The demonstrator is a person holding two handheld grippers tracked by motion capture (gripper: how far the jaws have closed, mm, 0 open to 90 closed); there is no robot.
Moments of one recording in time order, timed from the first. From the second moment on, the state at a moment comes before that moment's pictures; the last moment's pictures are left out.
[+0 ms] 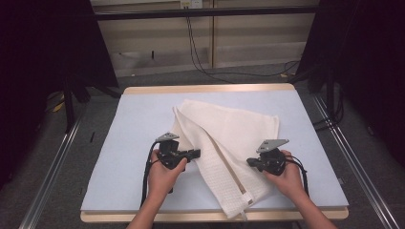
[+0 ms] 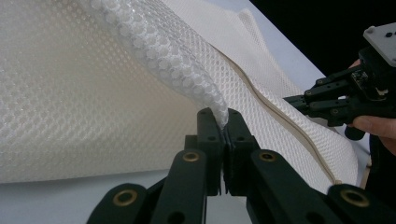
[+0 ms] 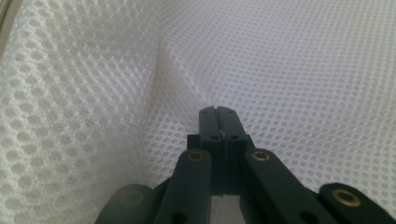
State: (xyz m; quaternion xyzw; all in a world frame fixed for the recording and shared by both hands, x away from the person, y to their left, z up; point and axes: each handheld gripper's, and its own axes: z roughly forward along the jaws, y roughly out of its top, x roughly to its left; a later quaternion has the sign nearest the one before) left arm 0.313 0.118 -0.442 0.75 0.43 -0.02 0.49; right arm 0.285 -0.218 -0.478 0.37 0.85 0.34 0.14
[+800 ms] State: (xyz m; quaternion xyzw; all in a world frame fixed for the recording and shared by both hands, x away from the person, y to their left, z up) left arm 0.298 0.112 -0.446 0.76 0.42 -0.03 0.50; right arm 0.291 -0.257 -0.466 0.46 0.78 0.37 0.21
